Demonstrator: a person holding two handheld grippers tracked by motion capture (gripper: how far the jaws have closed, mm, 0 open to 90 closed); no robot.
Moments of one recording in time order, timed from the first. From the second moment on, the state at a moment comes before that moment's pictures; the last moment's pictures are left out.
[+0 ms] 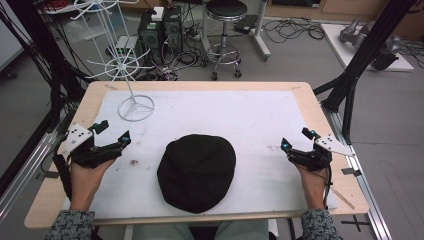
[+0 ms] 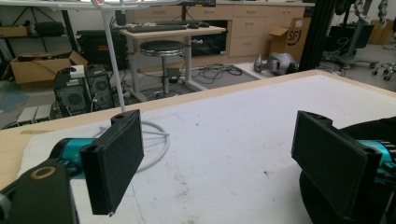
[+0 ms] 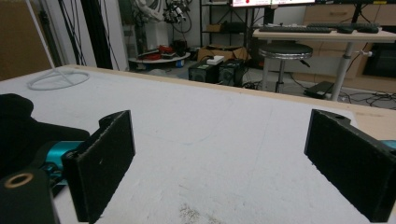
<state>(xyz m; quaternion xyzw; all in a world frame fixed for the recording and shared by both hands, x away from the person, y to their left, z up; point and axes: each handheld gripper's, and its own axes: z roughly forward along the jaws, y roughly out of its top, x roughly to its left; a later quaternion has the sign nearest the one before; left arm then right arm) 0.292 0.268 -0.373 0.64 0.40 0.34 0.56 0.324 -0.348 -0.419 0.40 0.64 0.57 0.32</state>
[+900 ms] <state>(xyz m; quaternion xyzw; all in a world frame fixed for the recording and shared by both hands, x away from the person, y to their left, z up) 0.287 0.237 -0.365 0.67 0.33 0.29 0.60 0.322 -0.349 -0.418 0.40 0.64 0.57 0.33</state>
